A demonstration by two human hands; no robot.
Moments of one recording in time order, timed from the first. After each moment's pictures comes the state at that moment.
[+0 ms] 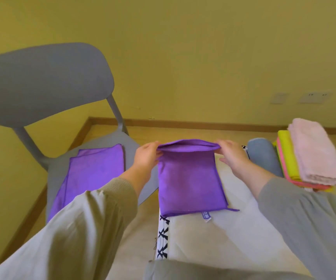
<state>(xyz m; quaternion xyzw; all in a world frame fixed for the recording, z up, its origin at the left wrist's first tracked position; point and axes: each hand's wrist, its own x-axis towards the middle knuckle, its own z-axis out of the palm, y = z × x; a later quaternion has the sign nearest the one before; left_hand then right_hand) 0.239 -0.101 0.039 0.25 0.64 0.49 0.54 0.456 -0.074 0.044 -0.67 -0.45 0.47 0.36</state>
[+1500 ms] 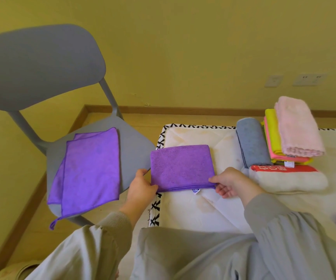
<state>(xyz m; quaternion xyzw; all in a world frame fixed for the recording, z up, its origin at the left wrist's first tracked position) 0.251 -0.219 -0.039 0.45 0.77 0.24 0.39 0.497 -0.159 -0.020 -0.75 -0.39 0.54 0.02</state>
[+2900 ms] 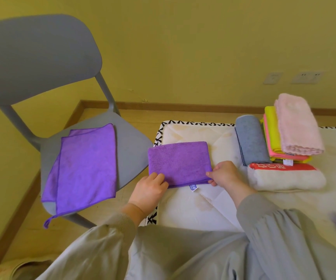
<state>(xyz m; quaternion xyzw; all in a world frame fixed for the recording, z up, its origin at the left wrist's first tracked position) 0.255 -0.221 -0.062 0.86 0.51 0.09 -0.06 0.488 -0.155 -0.034 -0.77 -0.46 0.41 0.15</state>
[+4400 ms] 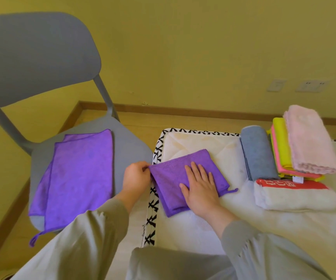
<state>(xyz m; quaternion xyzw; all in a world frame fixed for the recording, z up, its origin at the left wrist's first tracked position) 0.239 -0.152 -0.053 0.51 0.75 0.30 0.31 0.433 -0.168 -0.058 -0.62 -0.77 0.14 -0.02</state>
